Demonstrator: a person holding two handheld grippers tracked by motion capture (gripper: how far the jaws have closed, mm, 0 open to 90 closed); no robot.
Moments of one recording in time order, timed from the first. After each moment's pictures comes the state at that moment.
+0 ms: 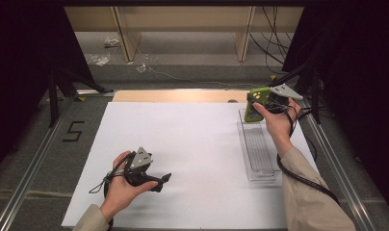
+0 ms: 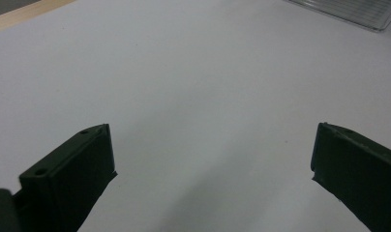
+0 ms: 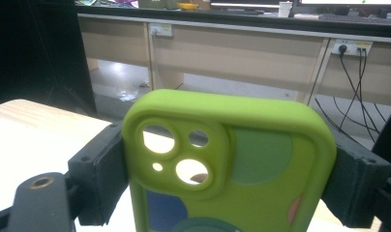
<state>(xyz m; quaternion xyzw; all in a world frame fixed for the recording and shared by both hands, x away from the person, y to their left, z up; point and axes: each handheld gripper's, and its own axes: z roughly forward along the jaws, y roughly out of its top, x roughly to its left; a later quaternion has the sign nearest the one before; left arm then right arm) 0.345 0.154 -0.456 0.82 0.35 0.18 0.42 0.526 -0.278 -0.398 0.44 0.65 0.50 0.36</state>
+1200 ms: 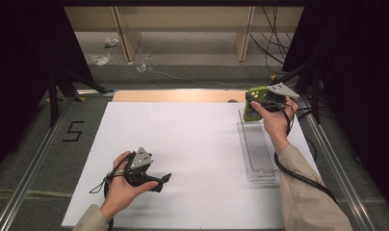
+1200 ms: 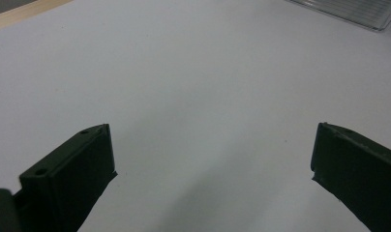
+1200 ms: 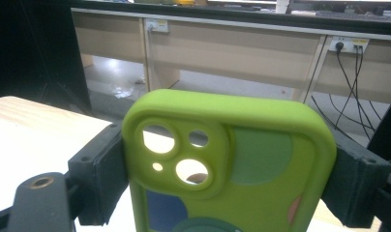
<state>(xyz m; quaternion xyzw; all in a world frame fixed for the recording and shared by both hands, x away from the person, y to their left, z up) 0.344 0.154 -0.456 0.82 0.35 0.17 0.42 0.535 -0.273 -0.401 0.44 0.66 0.49 0.36</state>
